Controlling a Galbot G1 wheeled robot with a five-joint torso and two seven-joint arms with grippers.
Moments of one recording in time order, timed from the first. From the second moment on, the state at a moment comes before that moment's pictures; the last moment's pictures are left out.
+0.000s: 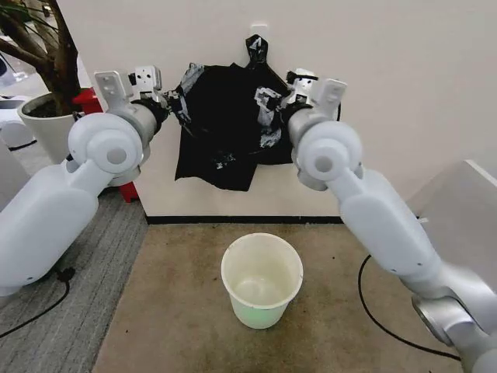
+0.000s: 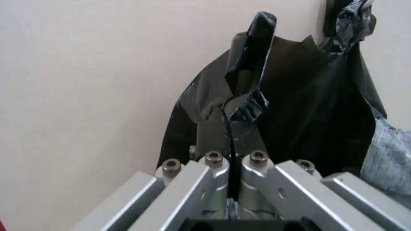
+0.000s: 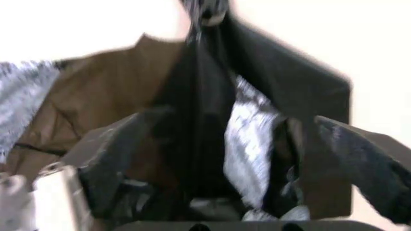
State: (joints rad) left arm 0.21 -0.78 0.03 -1.95 -1.35 0.52 -0.72; right arm -0.17 1.24 -0.16 1.86 1.24 -0.50 0.97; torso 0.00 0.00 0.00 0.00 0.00
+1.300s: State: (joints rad) left arm 0.21 -0.80 0.02 -1.93 -1.33 0.52 -0.70; right arm -0.14 1.41 -0.16 1.58 1.17 -0.46 1.09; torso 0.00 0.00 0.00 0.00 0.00
